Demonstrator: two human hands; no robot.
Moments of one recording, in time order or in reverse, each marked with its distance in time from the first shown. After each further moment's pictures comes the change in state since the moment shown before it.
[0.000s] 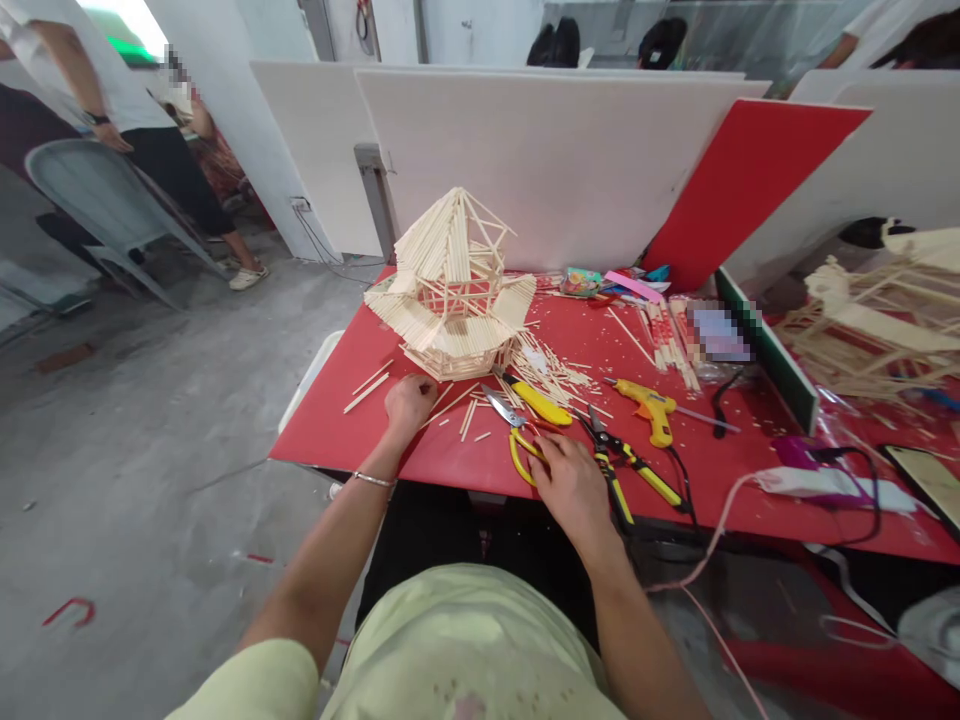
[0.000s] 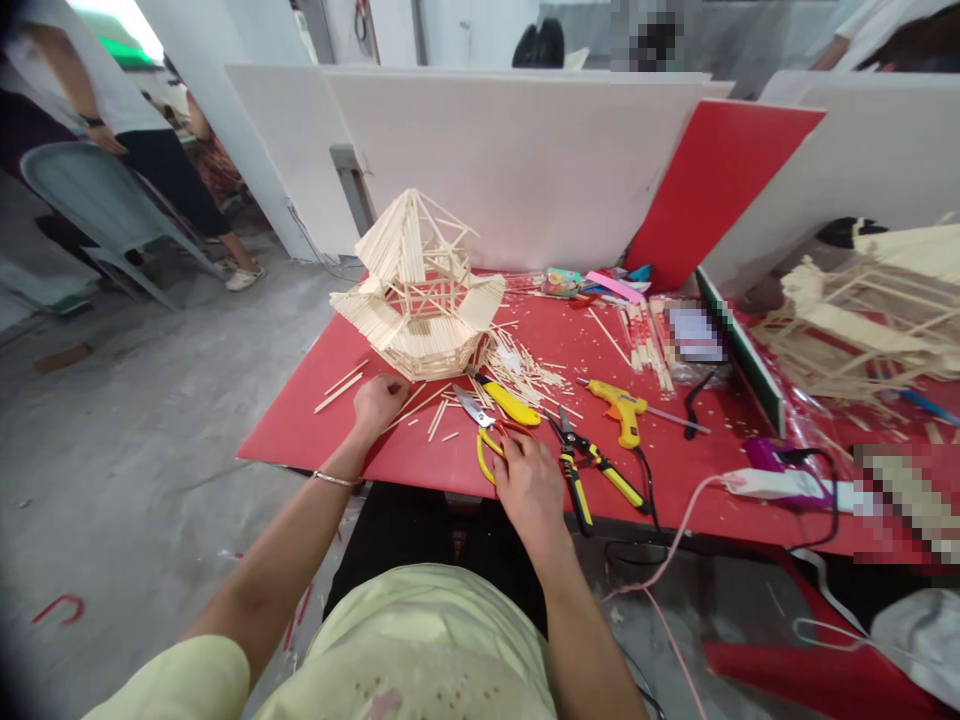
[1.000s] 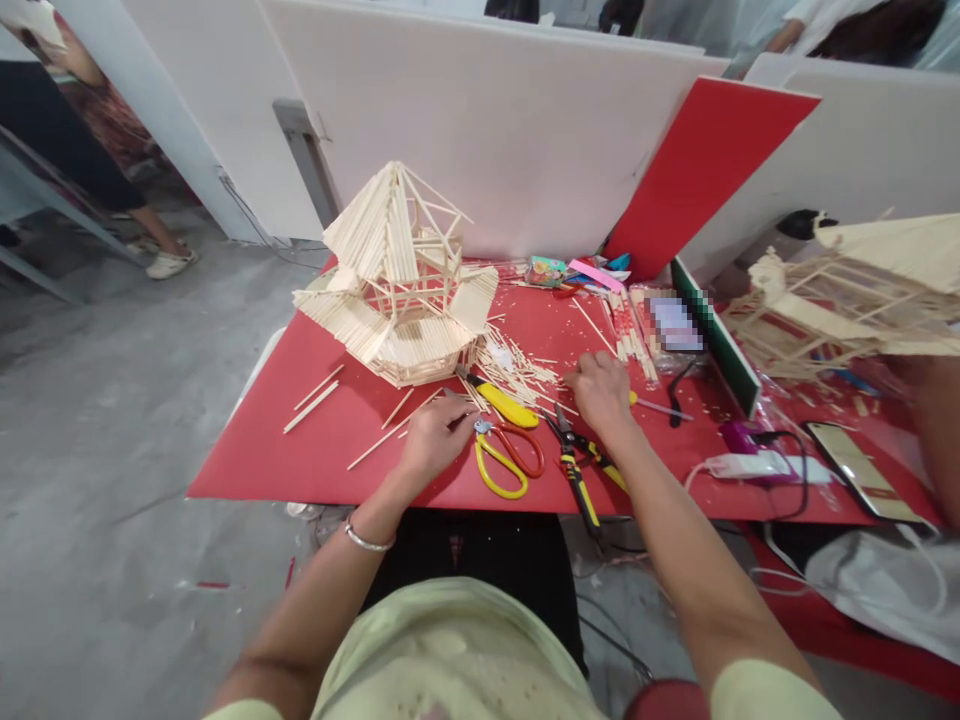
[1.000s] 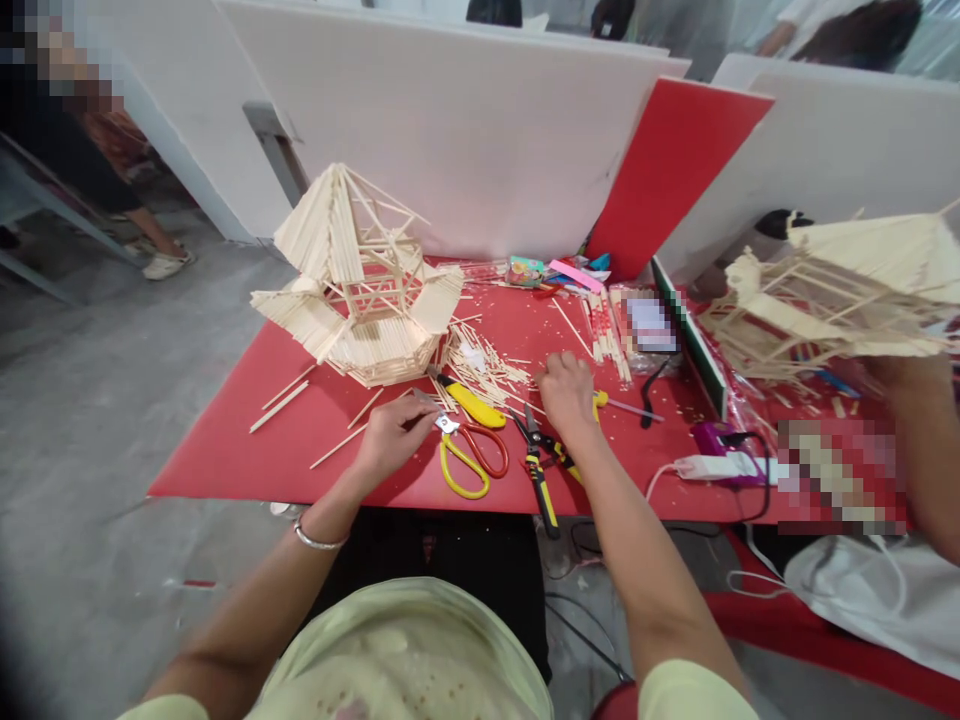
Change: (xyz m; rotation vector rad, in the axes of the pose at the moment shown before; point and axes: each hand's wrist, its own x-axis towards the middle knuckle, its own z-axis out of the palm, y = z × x) left_hand -0.053 0.095 0.007 -0.609 -0.185 0.415; right_hand 0.125 0.138 -0.026 -0.432 -0.056 -0.079
